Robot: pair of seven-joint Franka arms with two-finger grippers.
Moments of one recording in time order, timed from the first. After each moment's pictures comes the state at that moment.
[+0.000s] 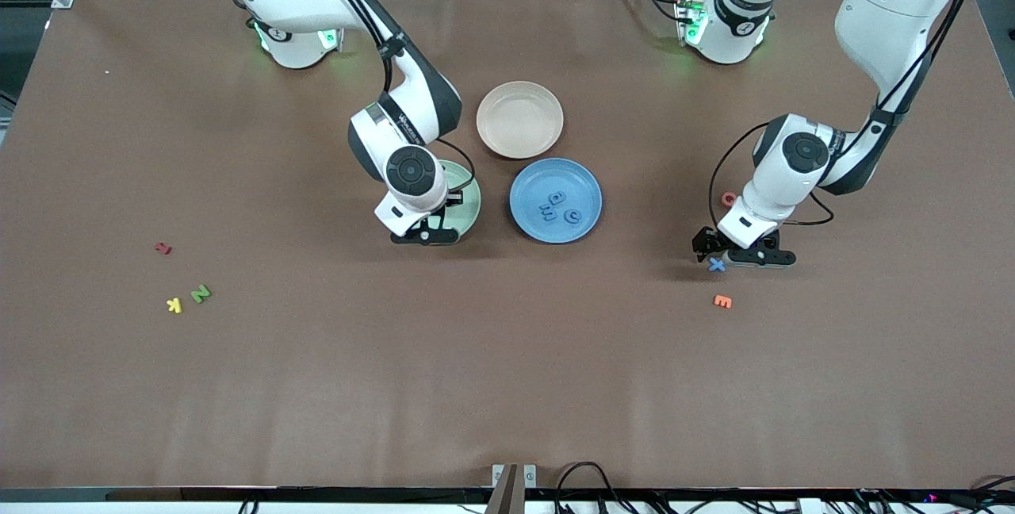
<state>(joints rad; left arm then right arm) 0.14 0.48 -0.24 -2.30 0.46 2.99 -0.44 0.59 0.55 0.05 -1.79 0.06 2.09 0.57</state>
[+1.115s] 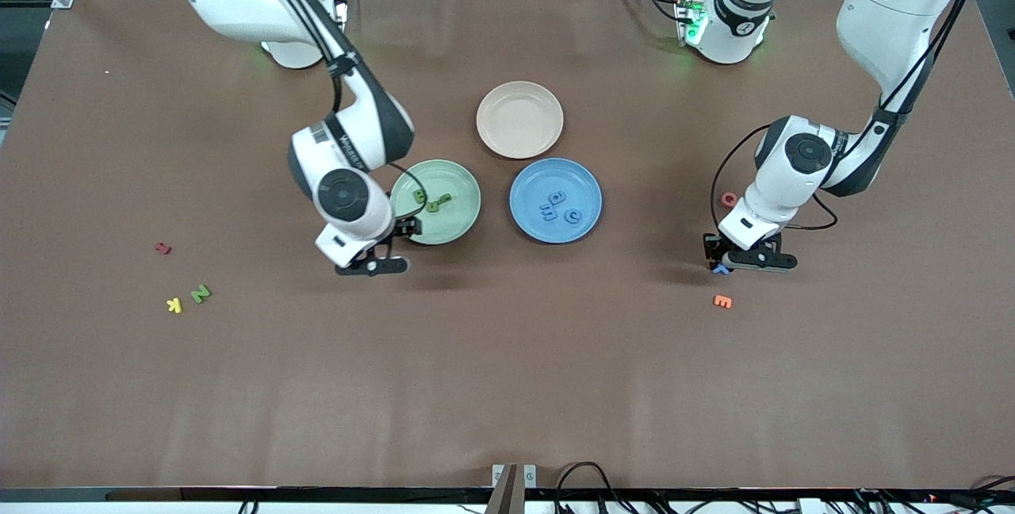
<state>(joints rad) 0.14 0.47 -0.24 -2.29 0.46 2.99 -0.39 0.42 0.51 0.03 -1.77 -0.03 2.10 0.37</state>
